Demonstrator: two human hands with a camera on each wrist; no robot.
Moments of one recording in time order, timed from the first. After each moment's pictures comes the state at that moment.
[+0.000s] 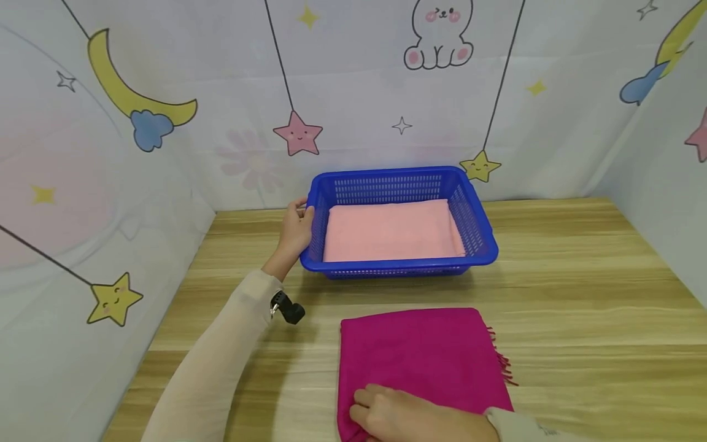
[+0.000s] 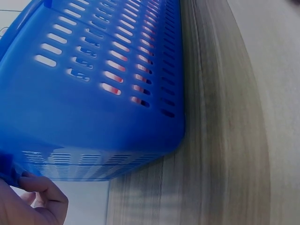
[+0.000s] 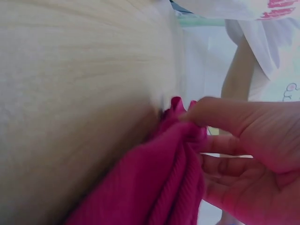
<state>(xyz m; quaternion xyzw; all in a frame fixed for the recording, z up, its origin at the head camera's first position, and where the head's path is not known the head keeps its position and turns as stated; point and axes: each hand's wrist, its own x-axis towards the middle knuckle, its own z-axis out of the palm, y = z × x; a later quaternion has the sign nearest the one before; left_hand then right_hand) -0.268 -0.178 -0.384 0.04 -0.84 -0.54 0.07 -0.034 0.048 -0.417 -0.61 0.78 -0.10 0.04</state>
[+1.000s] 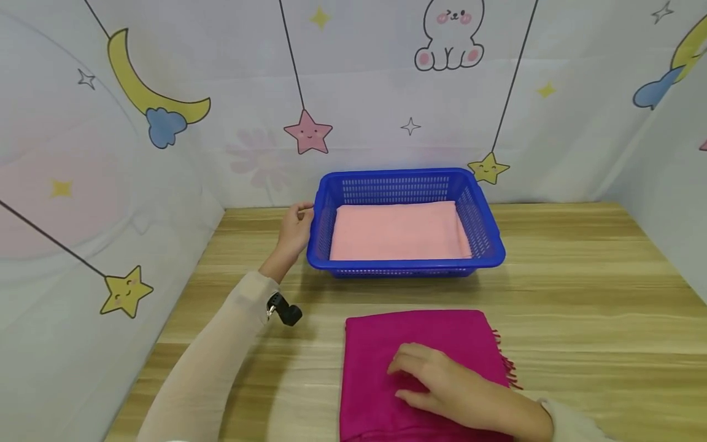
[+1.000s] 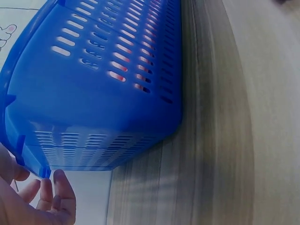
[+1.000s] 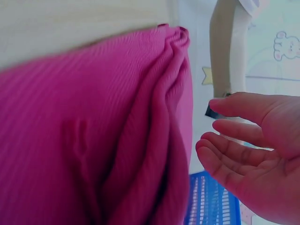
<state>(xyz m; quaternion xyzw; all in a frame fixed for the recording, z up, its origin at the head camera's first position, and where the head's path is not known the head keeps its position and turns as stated) -0.259 -0.194 -0.384 0.05 -0.82 -0.56 0.06 -0.053 0.108 -0.395 -0.46 0.82 -0.33 0.10</state>
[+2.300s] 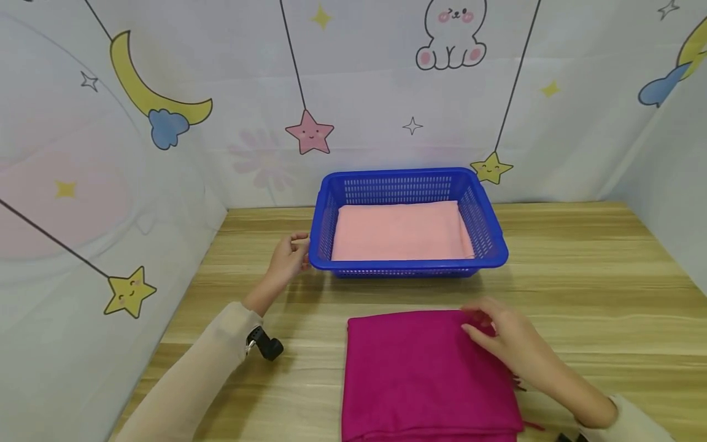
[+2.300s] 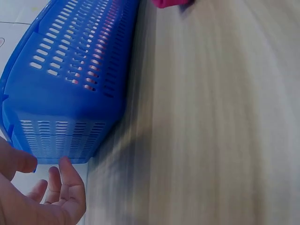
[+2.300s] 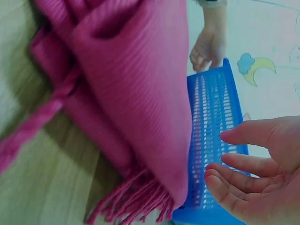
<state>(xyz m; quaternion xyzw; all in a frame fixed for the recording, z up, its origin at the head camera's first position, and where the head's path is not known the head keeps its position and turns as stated) -0.214 -0.212 -0.408 0.07 -0.79 -0.61 -0.02 -0.089 0.183 -0.397 -0.23 0.92 -0.32 -0.08</state>
